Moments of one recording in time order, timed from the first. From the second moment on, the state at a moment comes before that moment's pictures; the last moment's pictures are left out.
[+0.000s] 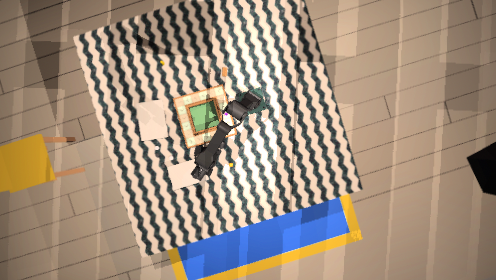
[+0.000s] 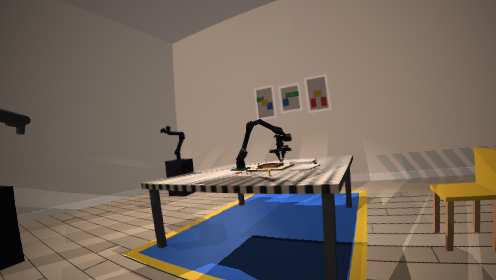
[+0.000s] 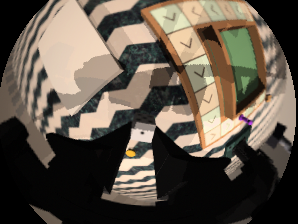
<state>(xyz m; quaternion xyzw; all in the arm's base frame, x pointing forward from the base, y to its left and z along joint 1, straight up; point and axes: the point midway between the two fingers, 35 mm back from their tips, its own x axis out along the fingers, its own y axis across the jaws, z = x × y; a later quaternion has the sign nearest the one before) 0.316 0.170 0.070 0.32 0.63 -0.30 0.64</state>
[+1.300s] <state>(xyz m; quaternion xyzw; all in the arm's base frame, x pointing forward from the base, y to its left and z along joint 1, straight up) 0.317 0.079 0.149 0.23 0.66 -0.21 0.68</state>
